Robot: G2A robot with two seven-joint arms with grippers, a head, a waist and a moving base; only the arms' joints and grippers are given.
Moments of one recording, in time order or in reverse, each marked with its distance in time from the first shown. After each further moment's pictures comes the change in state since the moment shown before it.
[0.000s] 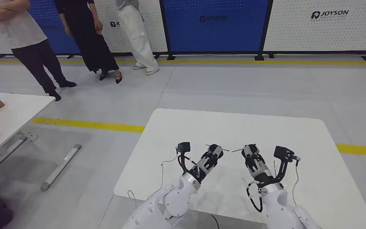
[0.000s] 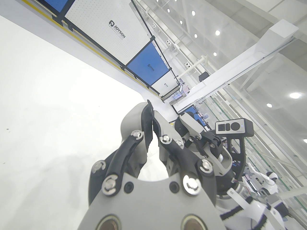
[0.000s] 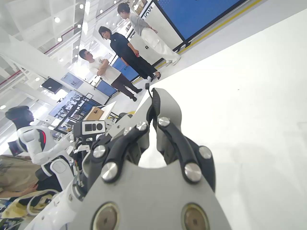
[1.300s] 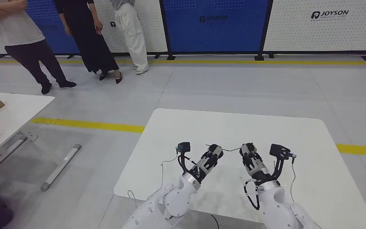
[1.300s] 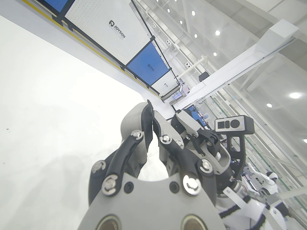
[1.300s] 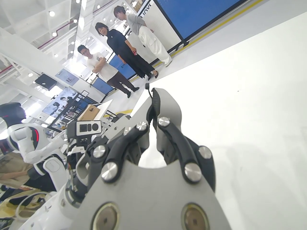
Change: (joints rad) left arm 0.000 0.000 0.000 0.000 0.000 0.000 0.000; right arm 0.016 -0.043 0.002 0.024 -0.070 0.008 0.046
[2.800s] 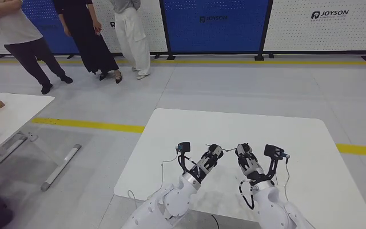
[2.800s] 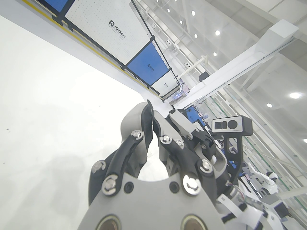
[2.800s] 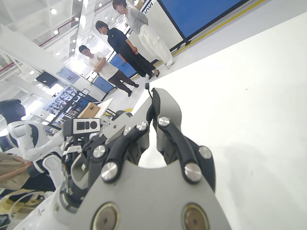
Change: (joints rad) left arm 0.000 0.000 0.000 0.000 0.000 0.000 0.000; right arm -0.004 -0.053 0.004 0.044 -0.038 -0.038 -0.003
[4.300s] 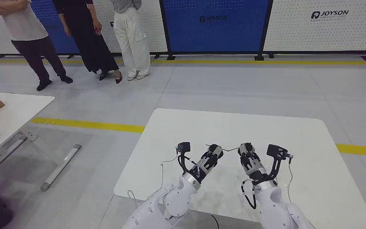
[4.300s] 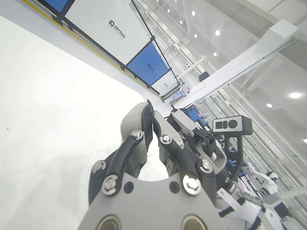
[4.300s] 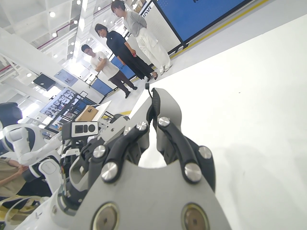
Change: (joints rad) left arm 0.000 0.000 0.000 0.000 0.000 0.000 0.000; right arm -0.027 -0.030 0.045 -0.010 -0.051 -0.007 0.032
